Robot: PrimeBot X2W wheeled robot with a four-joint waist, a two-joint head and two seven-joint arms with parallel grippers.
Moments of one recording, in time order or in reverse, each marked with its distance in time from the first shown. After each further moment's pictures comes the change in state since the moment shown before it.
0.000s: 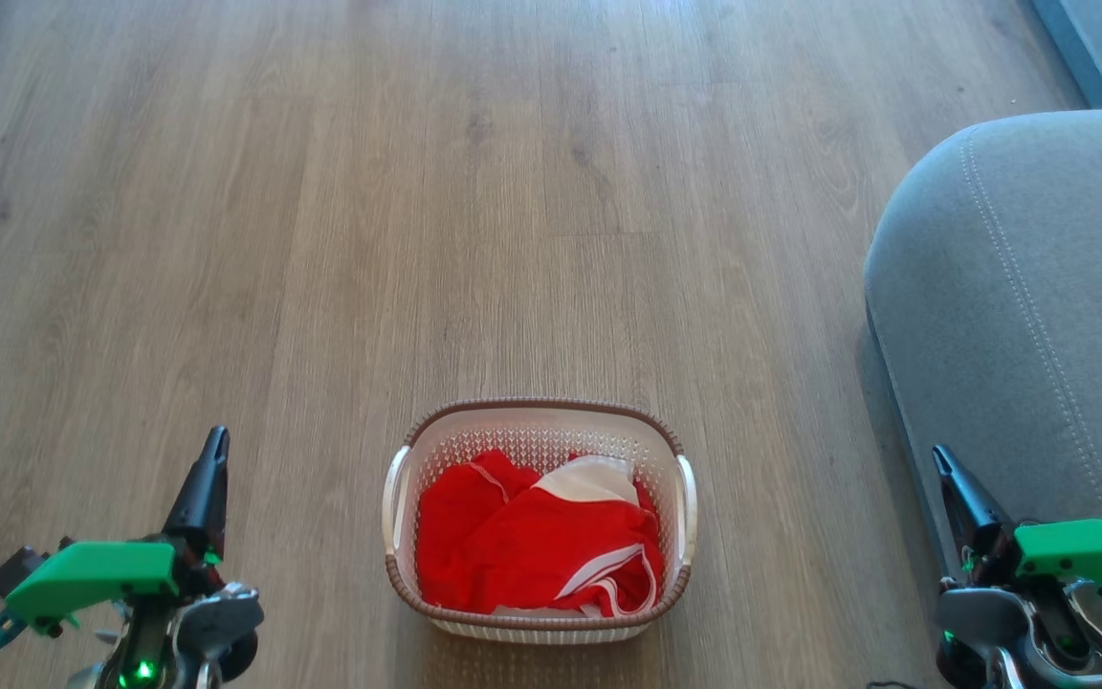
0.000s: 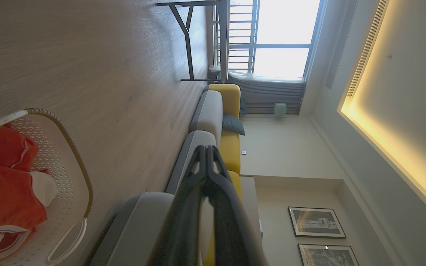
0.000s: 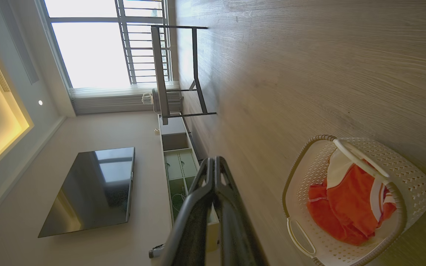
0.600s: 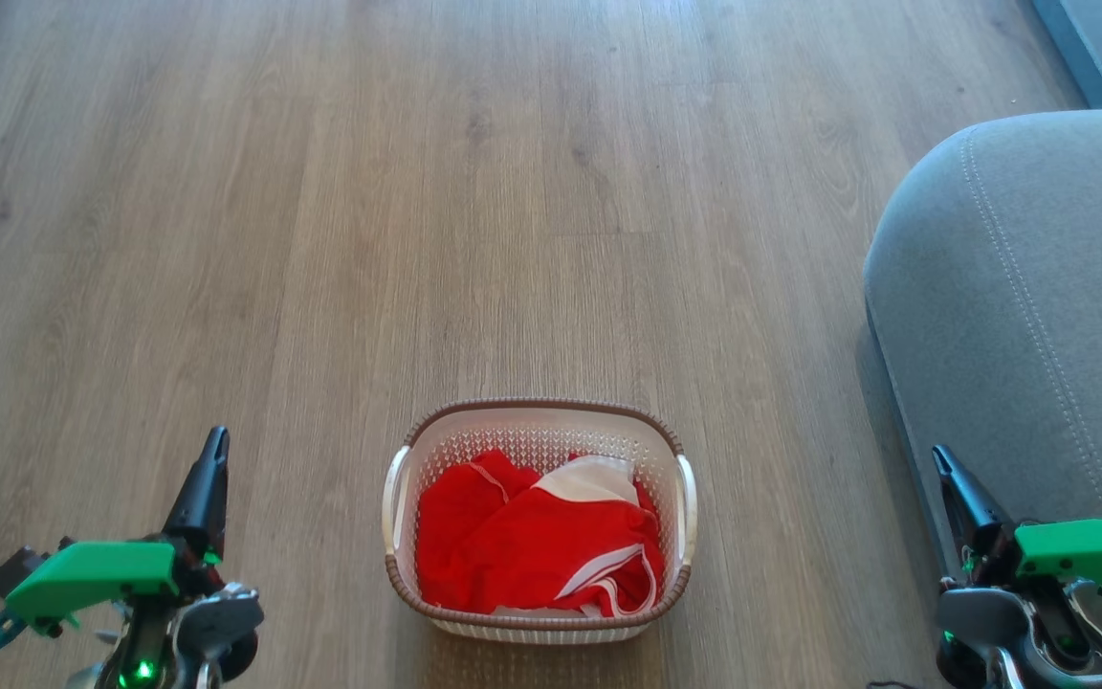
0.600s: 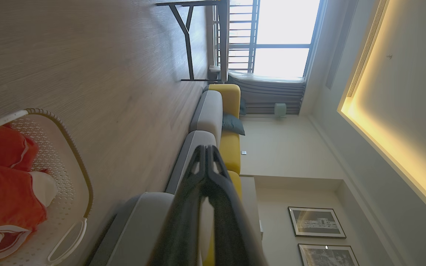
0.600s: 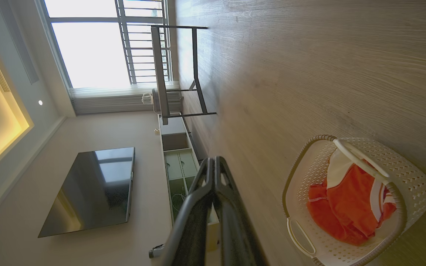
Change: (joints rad) left arm 0.000 0.000 0.000 0.000 0.000 0.000 0.000; right arm 0.000 0.000 0.000 0.000 0.000 0.000 0.000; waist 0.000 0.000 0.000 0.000
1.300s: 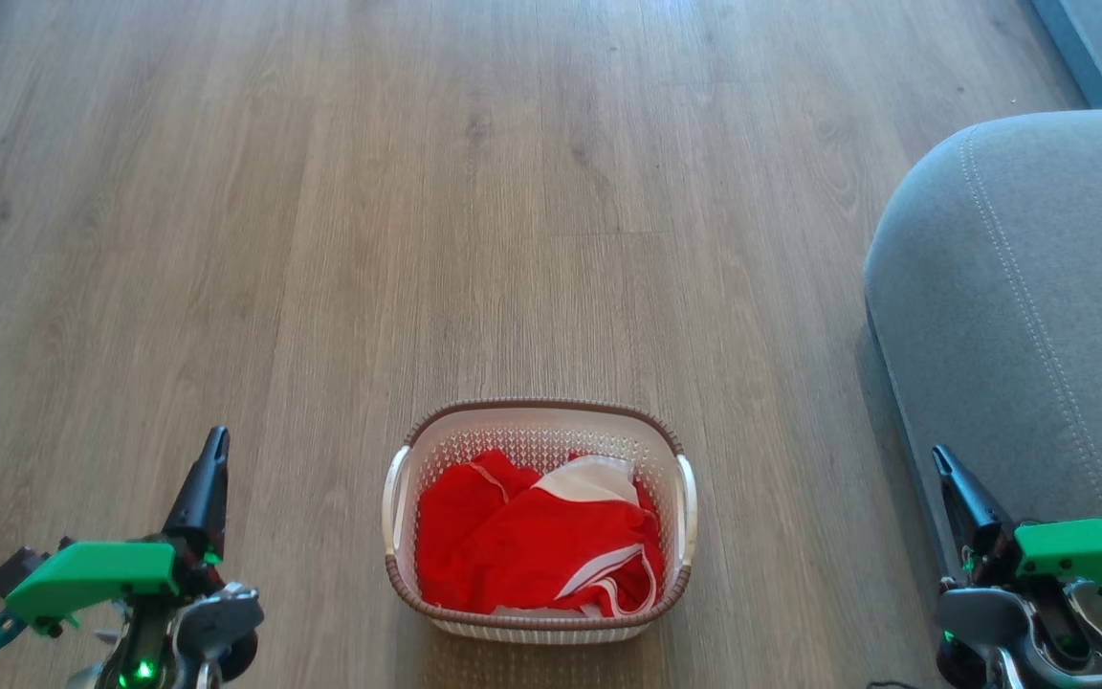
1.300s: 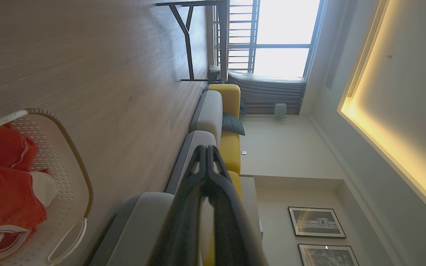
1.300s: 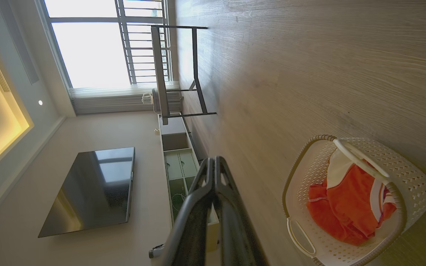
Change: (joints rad) left arm 0.000 0.000 0.000 0.000 0.000 0.000 0.000; right arm 0.000 0.000 0.000 0.000 0.000 0.000 0.000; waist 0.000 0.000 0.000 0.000
